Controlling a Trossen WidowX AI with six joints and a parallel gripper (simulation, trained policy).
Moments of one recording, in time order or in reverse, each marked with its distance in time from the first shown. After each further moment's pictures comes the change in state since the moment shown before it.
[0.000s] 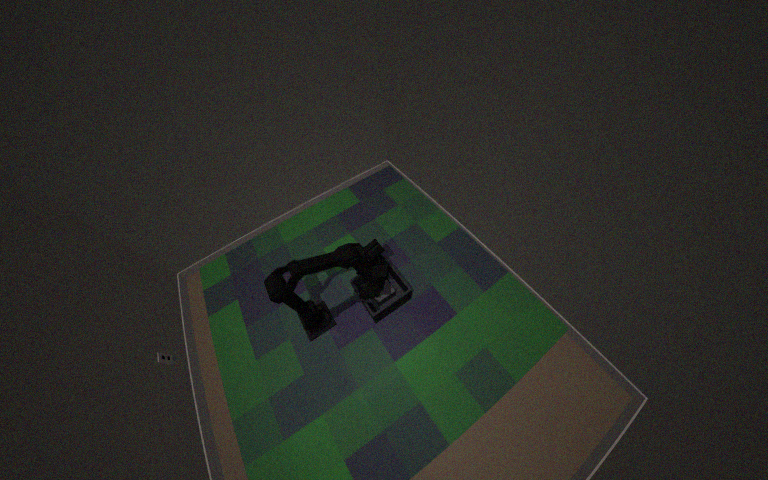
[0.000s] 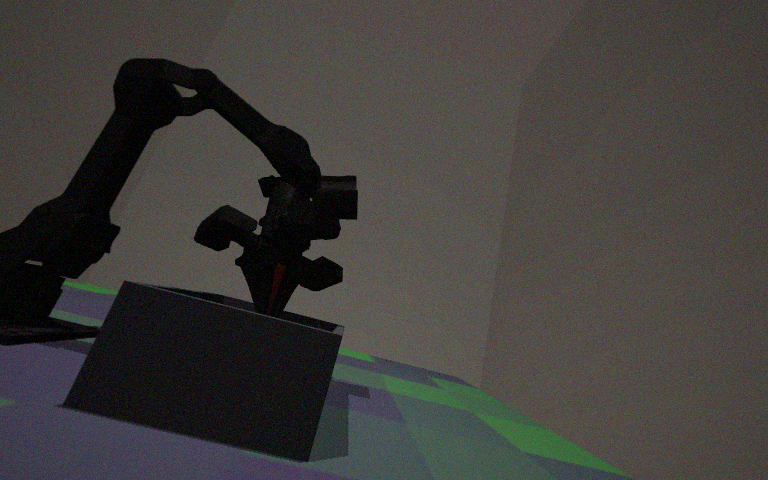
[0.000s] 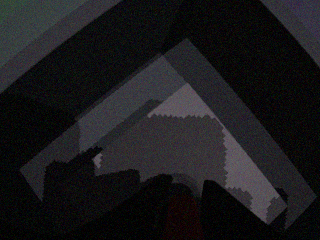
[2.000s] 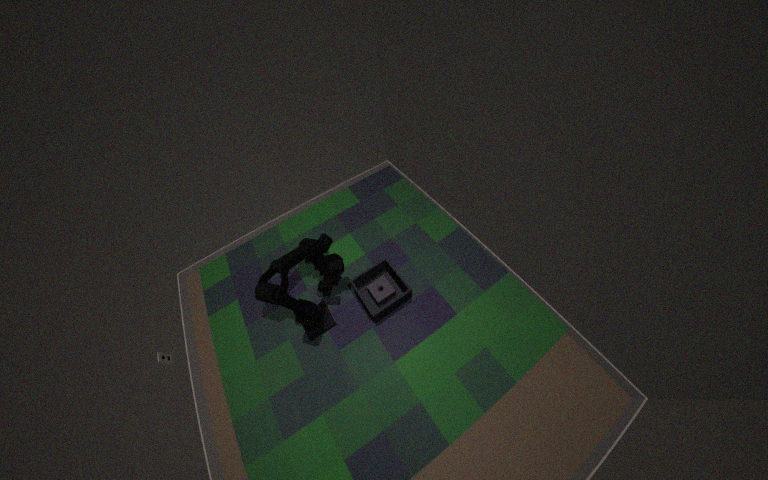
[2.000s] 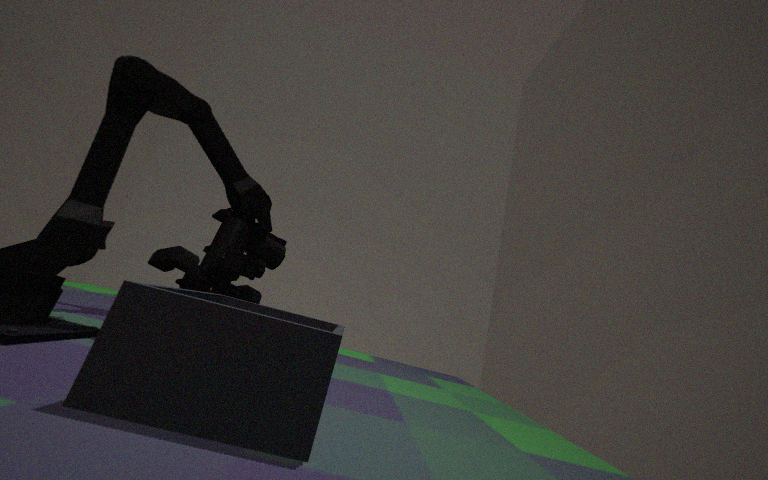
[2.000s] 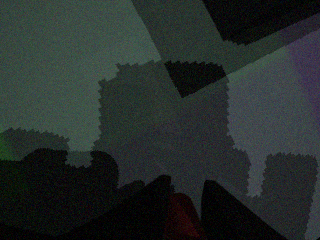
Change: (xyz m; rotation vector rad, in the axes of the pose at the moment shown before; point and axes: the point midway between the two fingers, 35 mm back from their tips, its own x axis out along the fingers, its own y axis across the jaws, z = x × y) arm -0.040 0.009 -0.220 -0.254 0.170 -0.045
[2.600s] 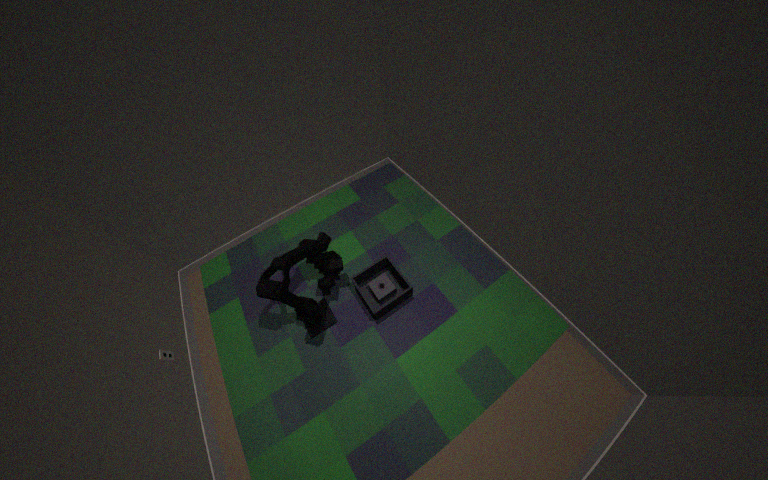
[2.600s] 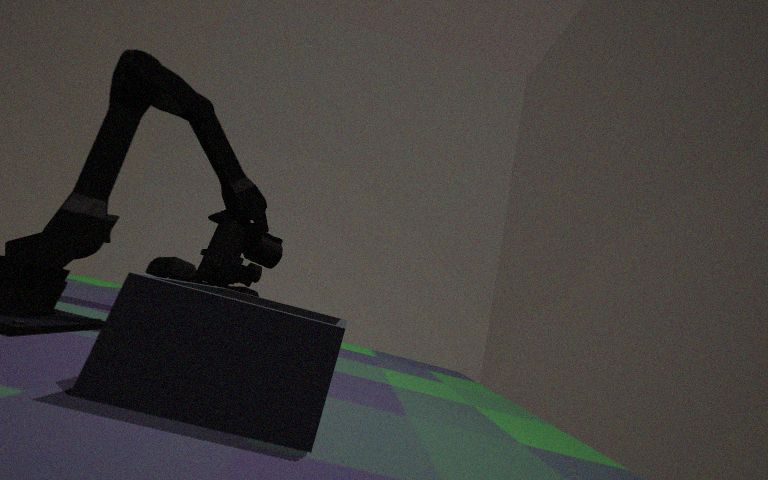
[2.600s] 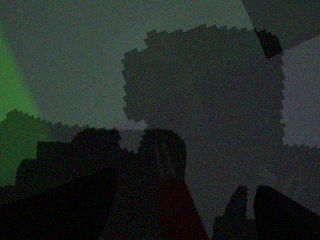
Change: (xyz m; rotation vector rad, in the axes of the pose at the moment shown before) arm 0.013 0.018 -0.024 -0.018 0.074 0.087
